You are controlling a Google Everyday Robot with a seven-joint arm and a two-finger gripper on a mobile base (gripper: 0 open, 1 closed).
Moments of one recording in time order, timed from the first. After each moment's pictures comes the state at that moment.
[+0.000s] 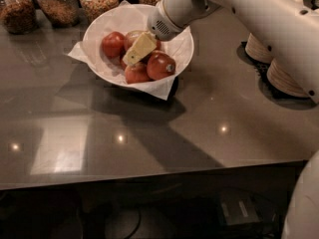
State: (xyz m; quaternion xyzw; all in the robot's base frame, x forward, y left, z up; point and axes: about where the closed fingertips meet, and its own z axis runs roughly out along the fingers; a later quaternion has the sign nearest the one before) arm 0.675 0.034 0.927 -0.52 0.76 0.17 0.35
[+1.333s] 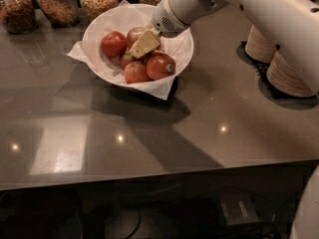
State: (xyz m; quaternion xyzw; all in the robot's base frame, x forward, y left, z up) arm 0.675 0.027 0.939 -0.52 0.75 0.16 0.36
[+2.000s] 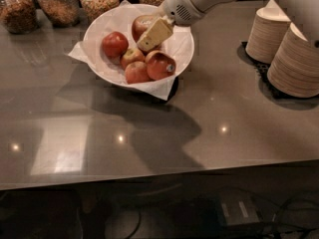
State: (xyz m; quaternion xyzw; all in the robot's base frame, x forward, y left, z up) arm 0.650 0.002 0.983 -0.55 0.72 0.14 0.40
